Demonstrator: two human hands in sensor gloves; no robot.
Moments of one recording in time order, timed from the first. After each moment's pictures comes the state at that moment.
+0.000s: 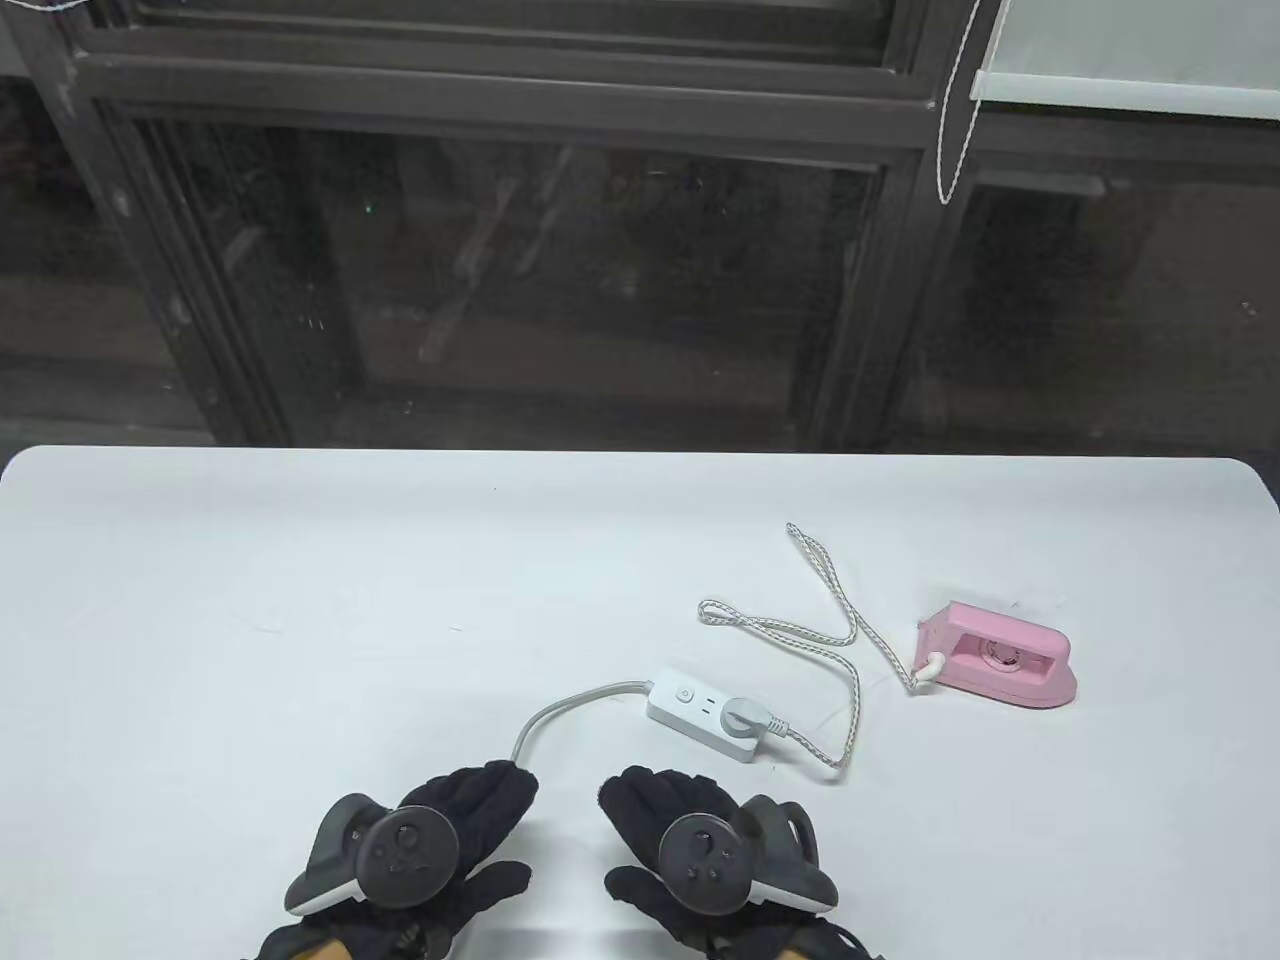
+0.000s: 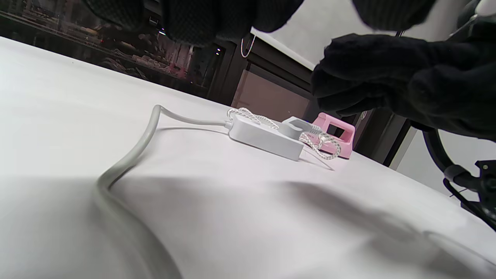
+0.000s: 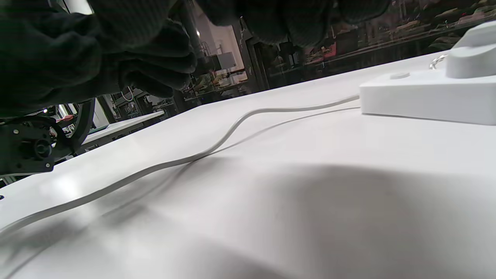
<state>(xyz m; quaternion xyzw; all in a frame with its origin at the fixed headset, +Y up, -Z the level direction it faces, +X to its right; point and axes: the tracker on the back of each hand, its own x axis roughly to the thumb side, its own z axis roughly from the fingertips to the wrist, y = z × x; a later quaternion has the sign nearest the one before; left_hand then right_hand) -0.205 -0.717 -0.265 -0.04 -0.30 0.17 0.94 0.051 -0.713 -0.261 0.31 0.07 0.94 0.15</state>
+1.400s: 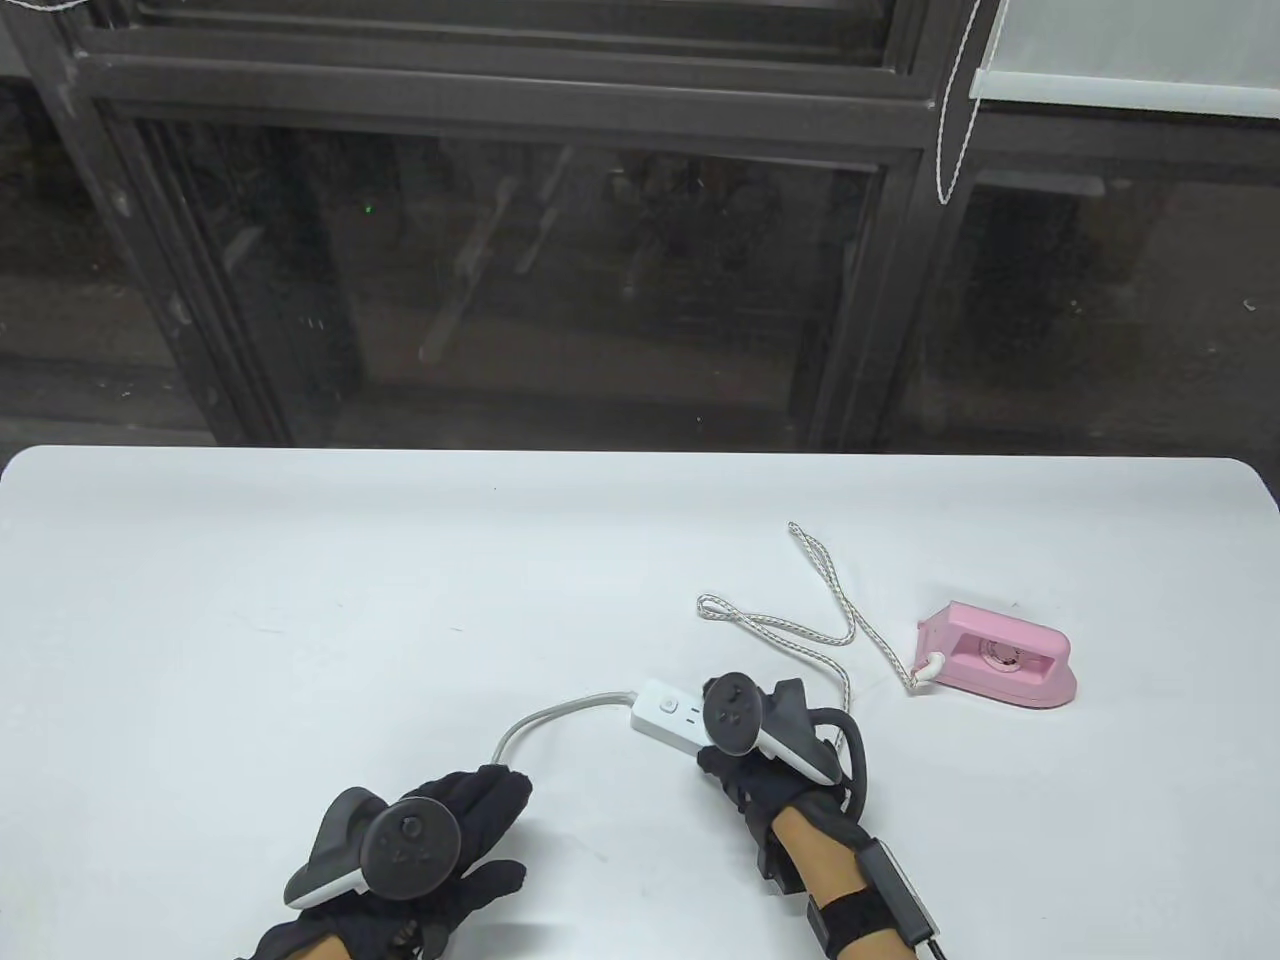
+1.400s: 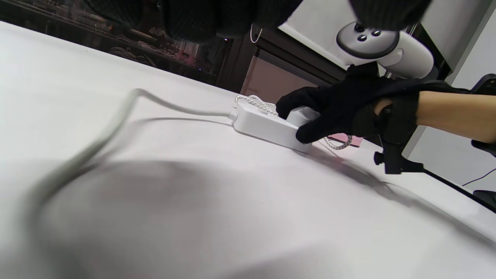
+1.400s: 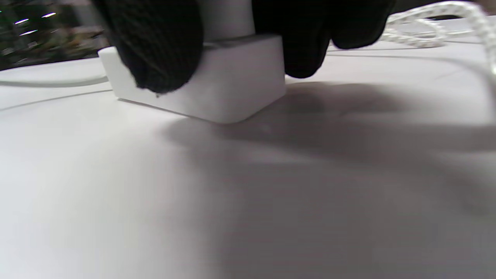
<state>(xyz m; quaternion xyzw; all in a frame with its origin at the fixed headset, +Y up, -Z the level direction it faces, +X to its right) -0.207 -0.717 -0.266 -0.06 -0.28 0.16 0.94 0.083 -0.759 -0.364 0.14 0.12 0.98 0.05</state>
